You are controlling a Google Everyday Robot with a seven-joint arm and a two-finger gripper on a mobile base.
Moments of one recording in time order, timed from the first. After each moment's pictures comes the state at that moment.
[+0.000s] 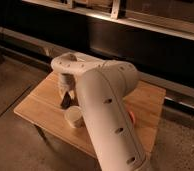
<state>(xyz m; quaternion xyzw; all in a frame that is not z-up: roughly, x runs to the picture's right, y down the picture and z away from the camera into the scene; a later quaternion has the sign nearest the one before) -0.163 0.047 0.886 -0.25 0.26 0.72 0.59</state>
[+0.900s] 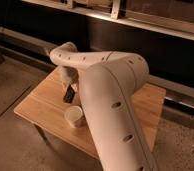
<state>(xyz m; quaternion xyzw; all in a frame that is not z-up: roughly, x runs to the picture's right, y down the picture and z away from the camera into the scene) -0.116 -0.004 0.834 -0.19 0.26 0.76 0.57</state>
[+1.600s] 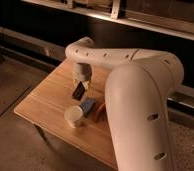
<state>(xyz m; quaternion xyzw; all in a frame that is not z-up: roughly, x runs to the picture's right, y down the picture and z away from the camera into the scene) -0.057 -0.001 0.811 -0.19 0.25 0.80 0.51</state>
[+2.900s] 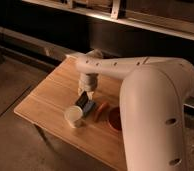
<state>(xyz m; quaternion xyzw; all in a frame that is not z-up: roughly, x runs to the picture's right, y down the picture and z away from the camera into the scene) -0.046 0.049 0.823 -0.21 0.26 0.82 0.47</state>
